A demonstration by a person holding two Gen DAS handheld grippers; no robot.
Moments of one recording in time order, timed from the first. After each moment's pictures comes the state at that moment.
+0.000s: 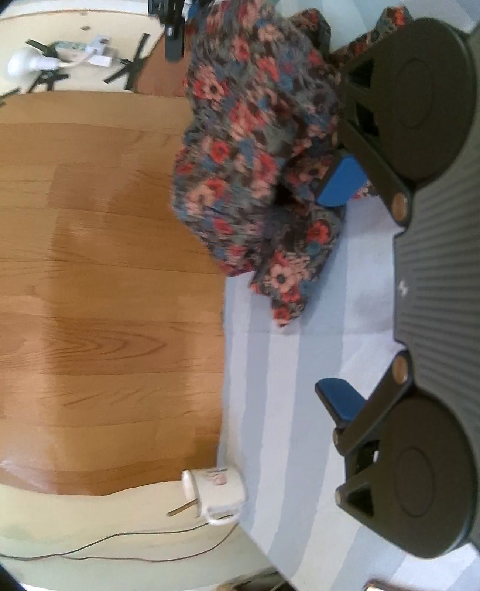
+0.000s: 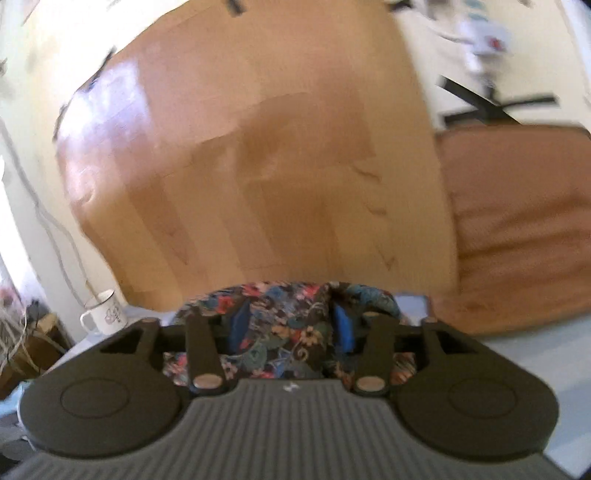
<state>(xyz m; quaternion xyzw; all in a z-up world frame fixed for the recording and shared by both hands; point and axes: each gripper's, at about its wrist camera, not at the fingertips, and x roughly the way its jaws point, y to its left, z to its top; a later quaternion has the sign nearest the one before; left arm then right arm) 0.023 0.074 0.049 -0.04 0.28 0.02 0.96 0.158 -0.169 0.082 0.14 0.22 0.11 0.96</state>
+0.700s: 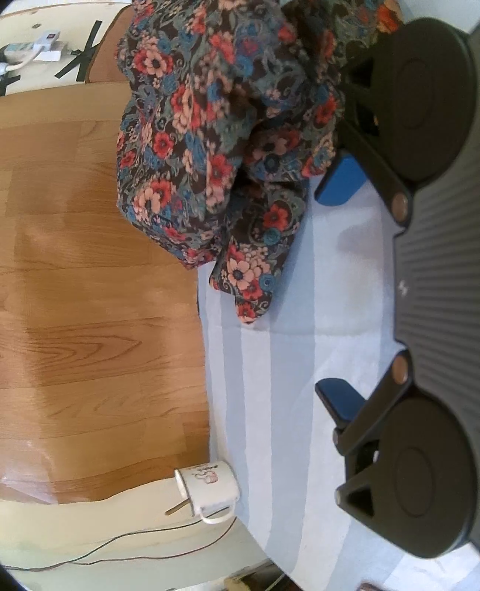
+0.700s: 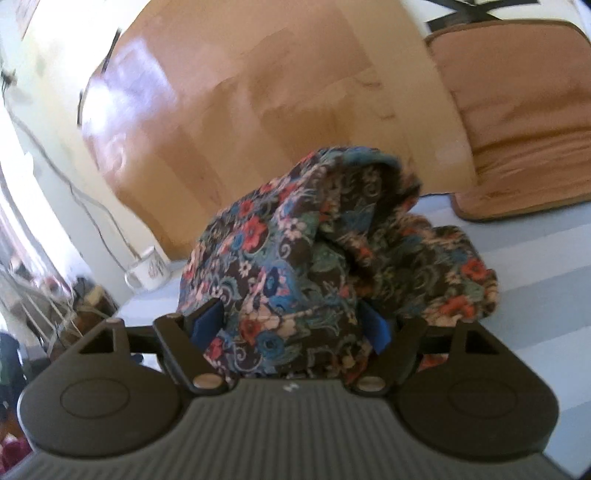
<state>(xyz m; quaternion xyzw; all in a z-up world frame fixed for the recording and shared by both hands) 0.036 0.060 0.009 0.03 0.28 0.05 0.96 0.135 -0.182 0.002 0.18 0.26 0.21 0.92</state>
